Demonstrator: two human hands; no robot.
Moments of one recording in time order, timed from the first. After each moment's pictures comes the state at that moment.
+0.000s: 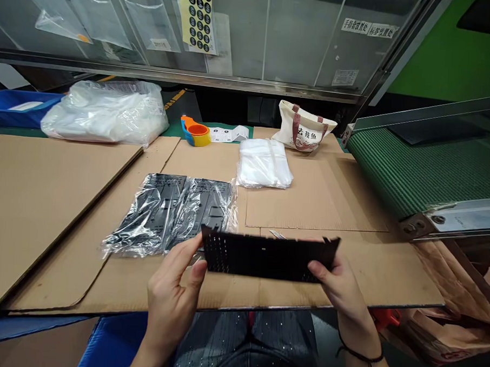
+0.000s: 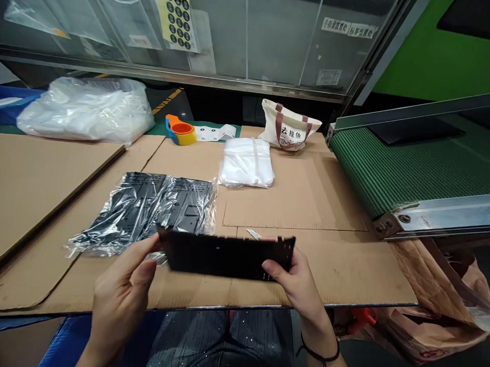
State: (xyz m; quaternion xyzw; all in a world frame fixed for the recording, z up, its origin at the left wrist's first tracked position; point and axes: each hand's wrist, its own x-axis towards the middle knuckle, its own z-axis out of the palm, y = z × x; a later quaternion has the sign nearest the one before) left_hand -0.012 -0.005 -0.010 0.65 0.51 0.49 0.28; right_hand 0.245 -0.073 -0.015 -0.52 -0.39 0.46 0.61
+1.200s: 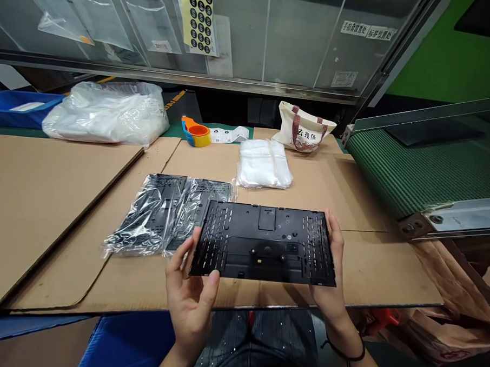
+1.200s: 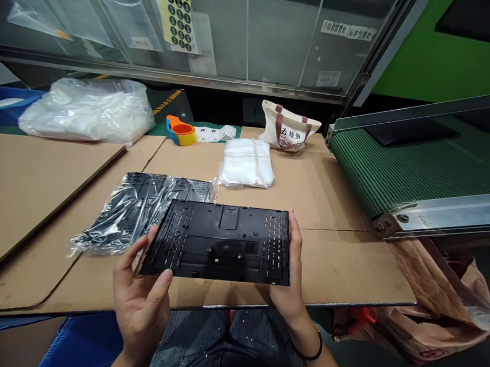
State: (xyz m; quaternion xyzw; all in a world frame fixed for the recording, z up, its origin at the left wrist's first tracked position) left_hand 0.031 -0.032 -0.017 0.46 0.41 0.65 0.44; right_hand 0.222 -0.067 -0.022 -0.61 -0.51 0.12 0.59
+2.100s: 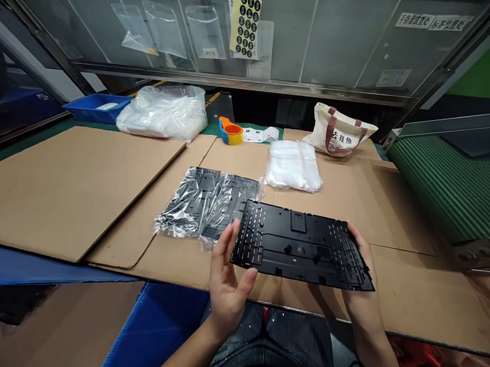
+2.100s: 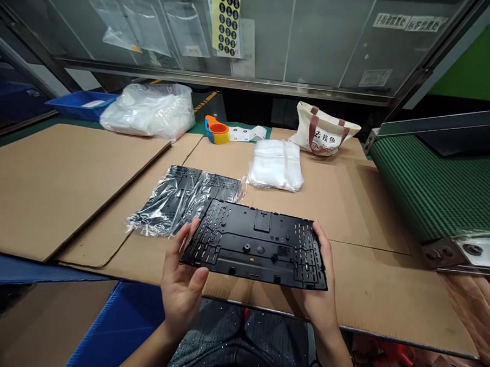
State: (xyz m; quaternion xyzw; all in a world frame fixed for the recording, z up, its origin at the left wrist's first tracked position) left_hand 0.025 -0.032 -0.034 0.53 0.35 0.64 0.44; right_hand 0.233 -0.067 -0.031 -0.60 -0.45 0.24 0.61
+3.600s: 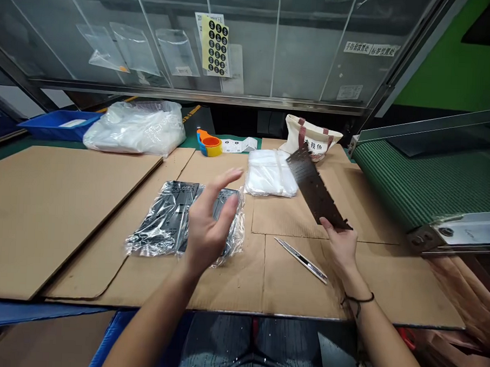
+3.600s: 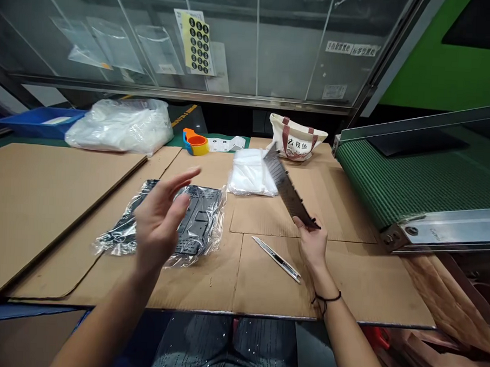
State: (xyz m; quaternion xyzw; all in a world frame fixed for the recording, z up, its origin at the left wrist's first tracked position) left_hand 0.045 0.063 0.051 0.74 0.29 0.57 0.23; right_hand 0.313 0.002 -0.072 -0.62 -0.41 0.11 0.67
